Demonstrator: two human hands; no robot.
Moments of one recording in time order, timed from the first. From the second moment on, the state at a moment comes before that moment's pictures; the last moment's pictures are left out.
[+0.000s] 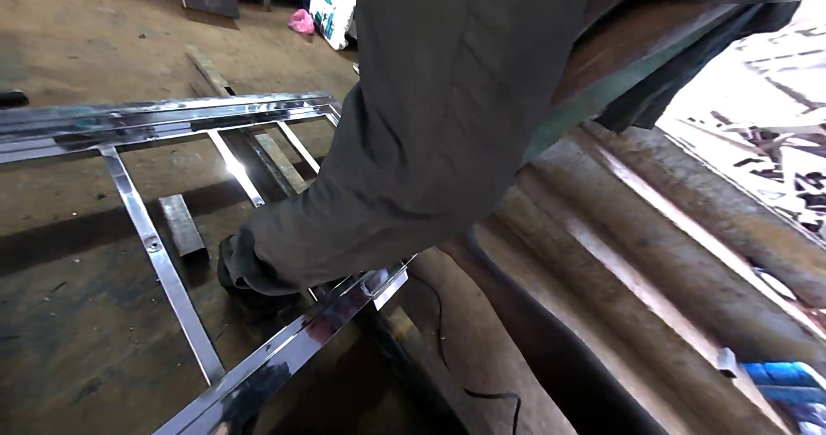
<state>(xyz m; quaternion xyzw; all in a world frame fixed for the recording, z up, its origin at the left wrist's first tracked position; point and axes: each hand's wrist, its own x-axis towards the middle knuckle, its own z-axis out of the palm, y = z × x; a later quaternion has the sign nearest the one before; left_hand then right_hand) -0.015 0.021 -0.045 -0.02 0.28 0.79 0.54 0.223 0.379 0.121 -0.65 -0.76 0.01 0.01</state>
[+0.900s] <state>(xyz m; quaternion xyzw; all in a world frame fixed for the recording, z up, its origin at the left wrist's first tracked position) -0.013 0.021 -0.053 -0.04 0.28 0.80 0.53 0.248 0.351 0.114 -0.63 -0.75 0.02 0.21</state>
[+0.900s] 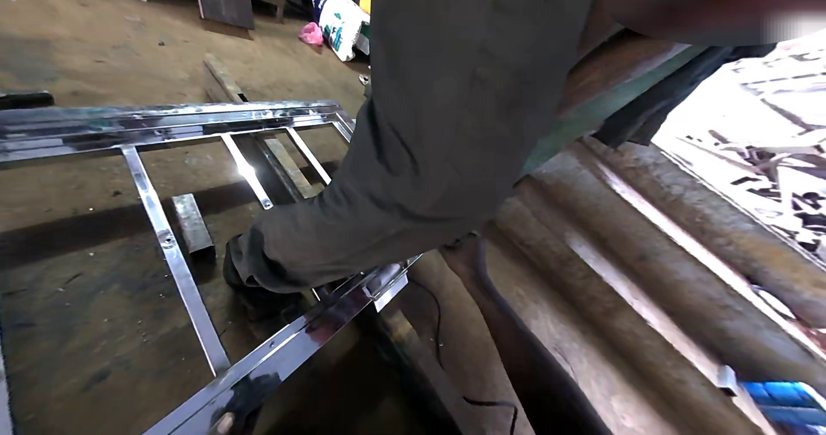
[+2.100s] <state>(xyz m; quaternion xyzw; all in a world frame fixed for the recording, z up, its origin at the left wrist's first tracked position) -0.015 0.023 -0.057 -0.02 0.32 0.80 0.50 0.335 0.229 0.052 -0.50 -0.18 0.56 0.63</state>
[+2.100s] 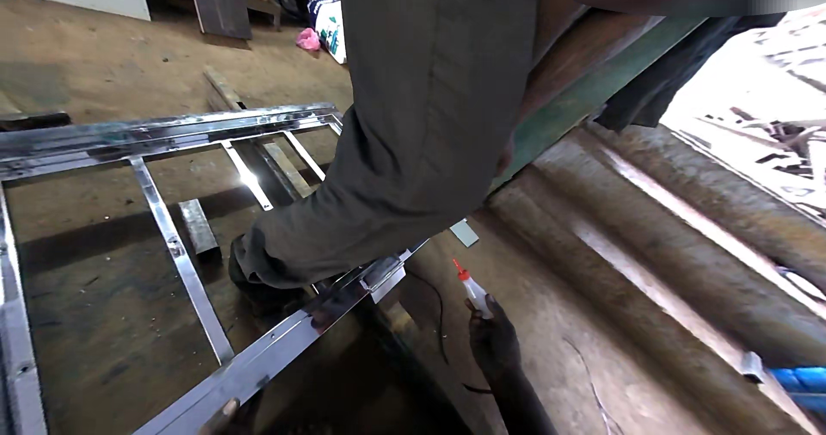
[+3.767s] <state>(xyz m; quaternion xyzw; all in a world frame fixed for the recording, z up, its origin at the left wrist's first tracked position) -0.008 0.024 -0.027 0.01 0.36 0.79 0.50 0.298 0.316 0.069 -0.54 -0.66 0.10 0.51</state>
